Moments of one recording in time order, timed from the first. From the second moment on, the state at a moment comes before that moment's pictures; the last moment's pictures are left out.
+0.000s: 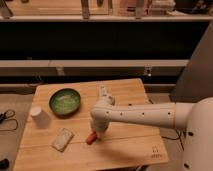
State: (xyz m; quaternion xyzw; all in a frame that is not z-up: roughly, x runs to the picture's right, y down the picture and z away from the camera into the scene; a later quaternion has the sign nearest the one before) arm -0.037 0.244 0.811 -0.29 -0.19 -0.30 0.89
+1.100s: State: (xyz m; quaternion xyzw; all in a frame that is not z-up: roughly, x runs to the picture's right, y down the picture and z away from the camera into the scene) arm 0.010 0.209 0.827 -0.30 -0.19 -0.31 0.88
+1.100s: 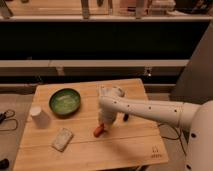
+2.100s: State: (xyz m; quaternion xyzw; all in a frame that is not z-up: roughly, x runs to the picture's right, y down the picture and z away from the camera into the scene) arm 0.052 0.178 0.846 -0.31 -0.17 -0.34 0.87
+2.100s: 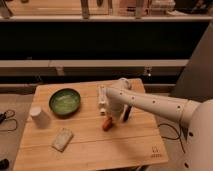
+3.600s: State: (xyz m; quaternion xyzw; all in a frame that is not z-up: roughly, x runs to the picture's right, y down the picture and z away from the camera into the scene) arm 0.052 0.184 0.856 -0.32 -0.14 -0.38 0.85
